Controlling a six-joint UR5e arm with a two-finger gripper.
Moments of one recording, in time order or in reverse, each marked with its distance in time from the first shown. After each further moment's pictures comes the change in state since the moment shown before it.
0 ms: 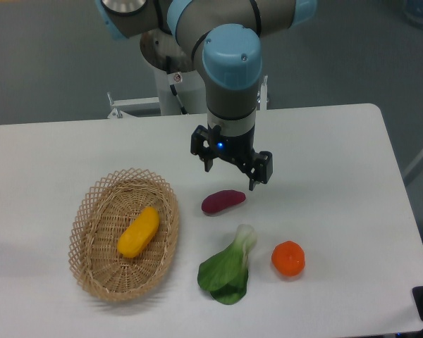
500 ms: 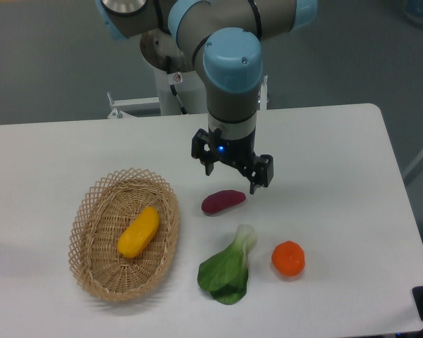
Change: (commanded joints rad) arm -0.005 -0.005 0.000 0.037 -0.024 -0.003
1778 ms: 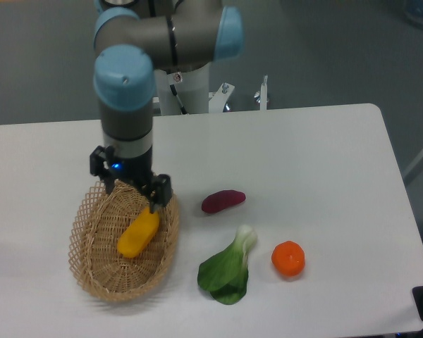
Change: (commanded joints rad) arm -0.316 -0.098 -0.055 0.136 -0.095 -0.336
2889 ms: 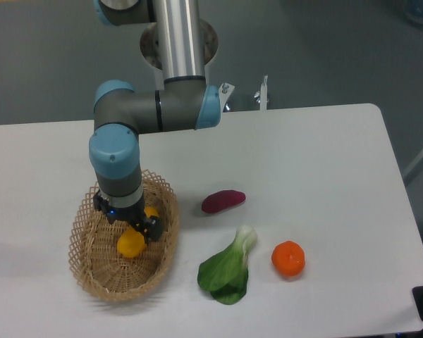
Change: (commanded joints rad) arm -0.026 -0.147 -0.091 0.221 0.075 0.022
